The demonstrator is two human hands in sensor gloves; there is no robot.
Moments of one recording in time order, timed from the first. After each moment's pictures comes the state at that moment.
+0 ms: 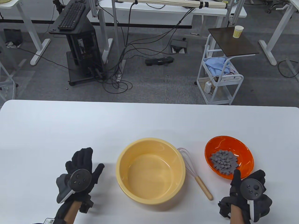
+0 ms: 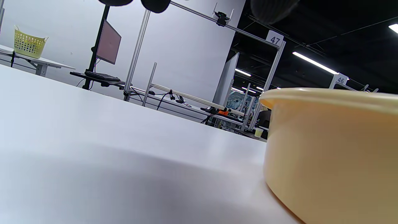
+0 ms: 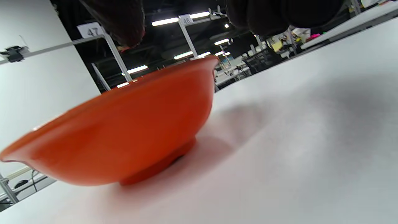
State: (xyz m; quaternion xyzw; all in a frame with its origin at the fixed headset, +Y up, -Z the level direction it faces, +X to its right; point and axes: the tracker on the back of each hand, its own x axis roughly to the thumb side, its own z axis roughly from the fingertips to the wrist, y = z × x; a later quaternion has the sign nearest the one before) left_hand -0.265 -0.726 -0.282 0.08 -0.07 0.15 0.98; right_hand 0.328 -0.753 -0.253 -0.33 -0.13 0.90 0.24
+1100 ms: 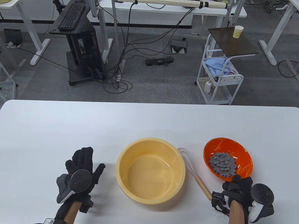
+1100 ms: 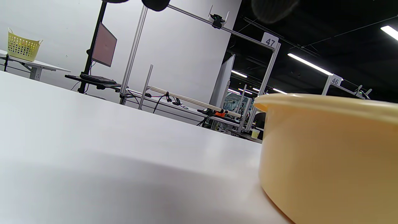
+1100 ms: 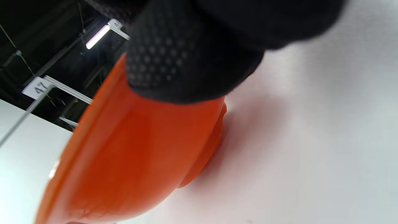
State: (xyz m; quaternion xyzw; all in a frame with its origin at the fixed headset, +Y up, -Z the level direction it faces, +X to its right) left_hand -0.264 -0.724 -0.281 0.08 -0.08 0.14 0.98; right_hand 0.335 -0.775 -0.255 -0.36 -0.16 0.77 0.50
